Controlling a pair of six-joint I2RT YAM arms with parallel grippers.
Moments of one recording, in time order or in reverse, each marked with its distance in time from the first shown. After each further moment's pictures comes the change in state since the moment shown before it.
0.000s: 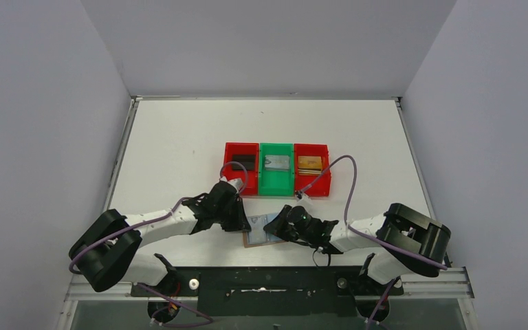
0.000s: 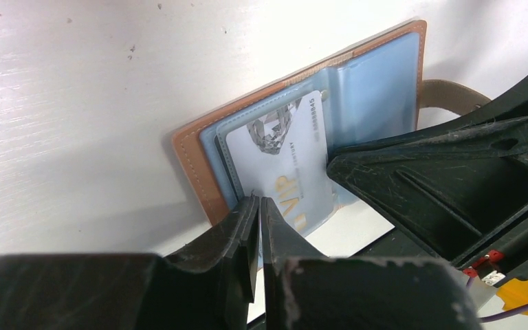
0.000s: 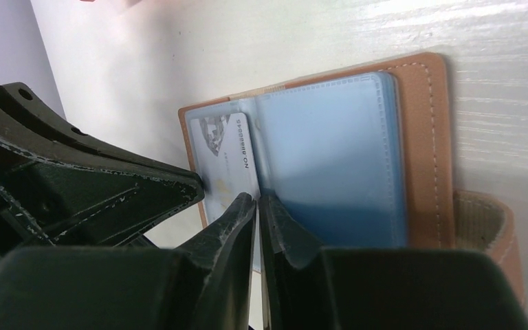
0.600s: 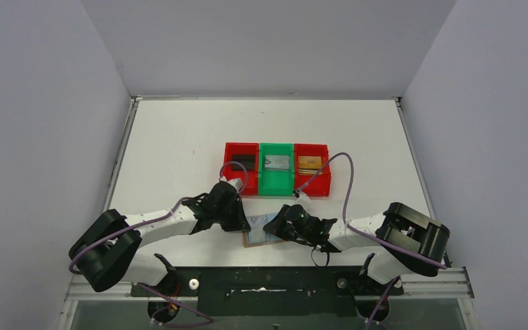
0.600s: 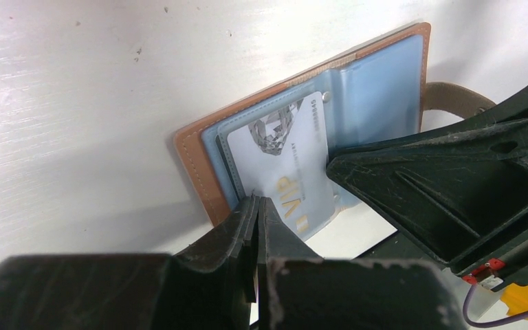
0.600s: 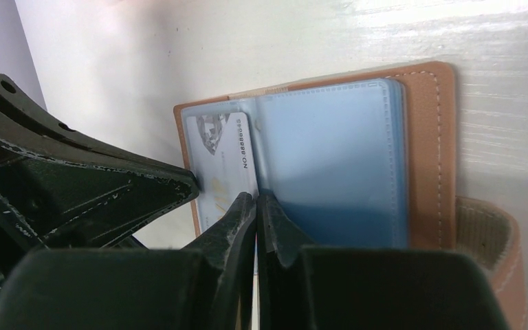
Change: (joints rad) left arm -0.002 0.001 0.000 -0.003 -0.014 0.004; right arm -0.002 0.008 0.024 -0.031 -0.008 -0.051
